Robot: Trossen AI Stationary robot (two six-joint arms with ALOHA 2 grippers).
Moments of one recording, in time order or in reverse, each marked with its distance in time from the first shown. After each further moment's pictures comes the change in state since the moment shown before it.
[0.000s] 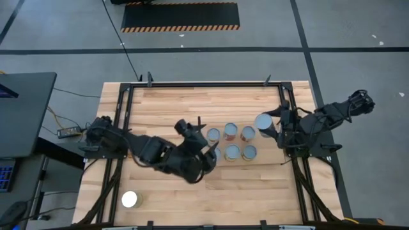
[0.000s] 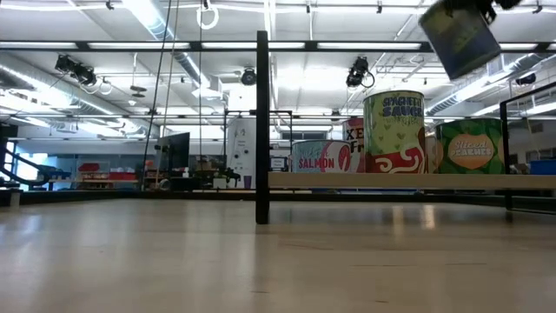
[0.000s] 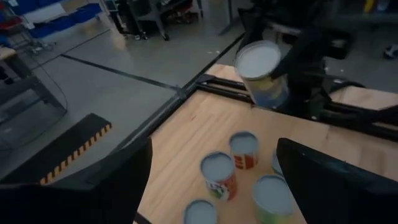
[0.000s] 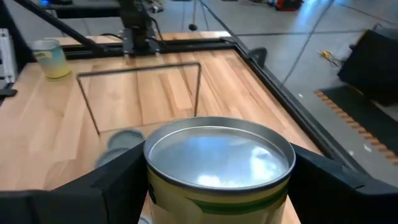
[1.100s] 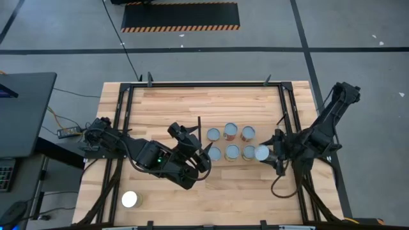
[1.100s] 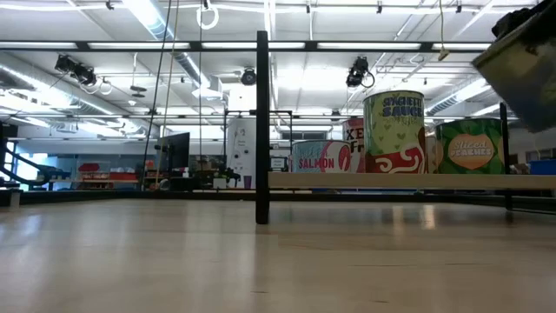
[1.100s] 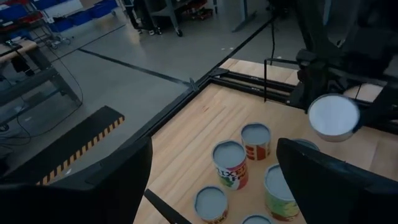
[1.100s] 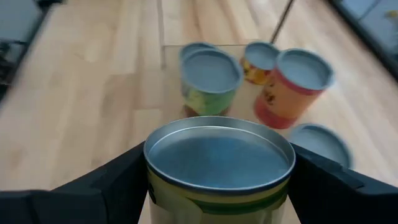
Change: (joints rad) left arm -0.039 0.000 0.000 -0.150 -0.070 -0.159; right arm 0.419 0.251 -0.139 -0.042 0.083 0.430
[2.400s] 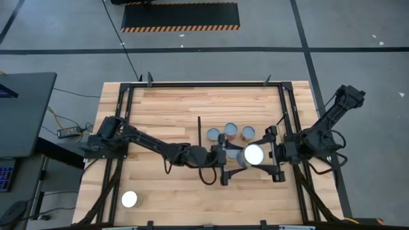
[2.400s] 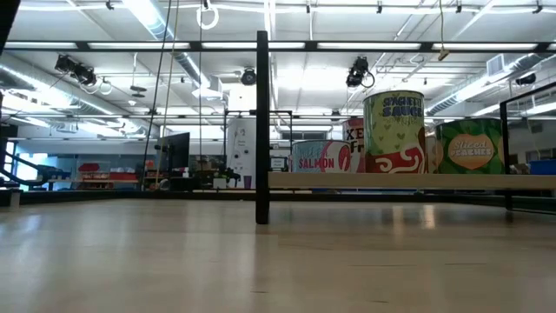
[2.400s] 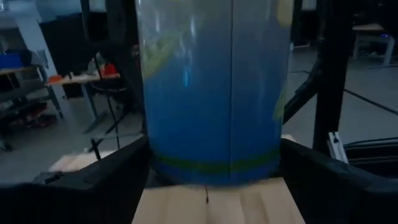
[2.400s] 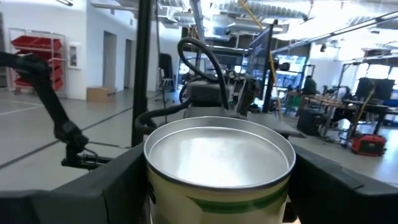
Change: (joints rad) left arm 0.172 0.102 -0.617 1.622 0.768 0.759; right arm -0.133 0.089 -0.003 1.230 -0.100 -0.929
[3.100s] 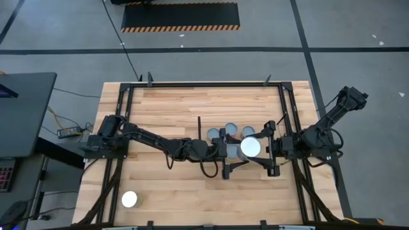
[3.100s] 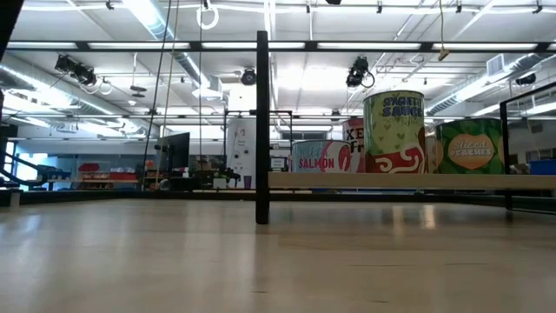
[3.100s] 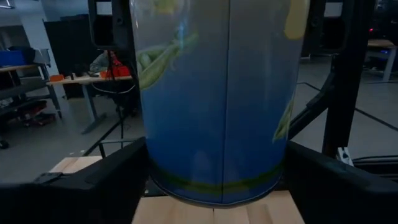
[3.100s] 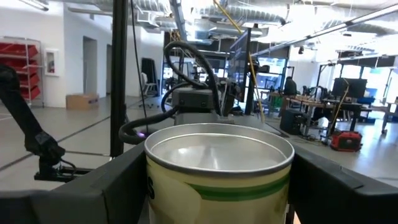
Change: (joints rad) left arm 0.032 -0.002 0.000 0.033 0.049 -0.042; right arm -0.083 0.008 0.000 0.043 0.007 0.002
